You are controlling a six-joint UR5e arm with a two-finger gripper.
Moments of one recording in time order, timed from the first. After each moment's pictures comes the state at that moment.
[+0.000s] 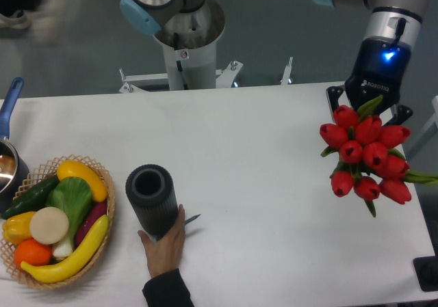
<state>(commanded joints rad) 2.95 -1.81 -1.57 -0.89 0.56 1.02</state>
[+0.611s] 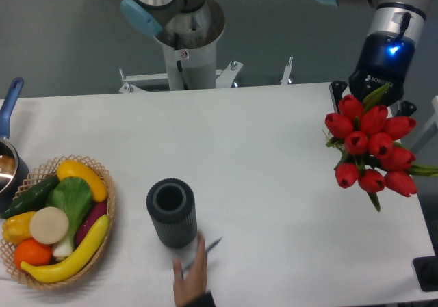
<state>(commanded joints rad) 2.94 -1.81 -1.59 -0.84 0.53 1.03</state>
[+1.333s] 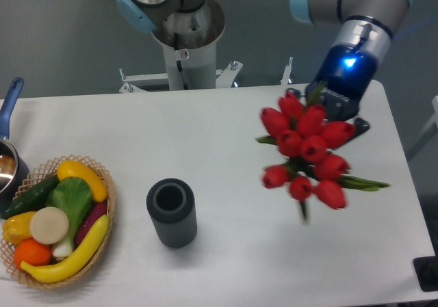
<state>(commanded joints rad) 2.76 -1.83 -1.67 -0.77 0.15 1.11</state>
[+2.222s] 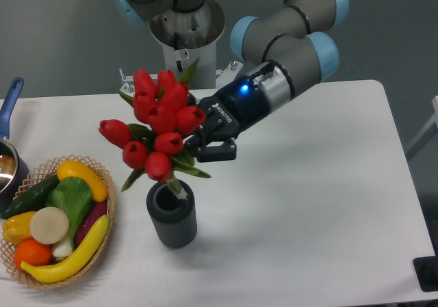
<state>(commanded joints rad) 2.60 -1.87 -1.75 -0.77 -0.03 1.30</state>
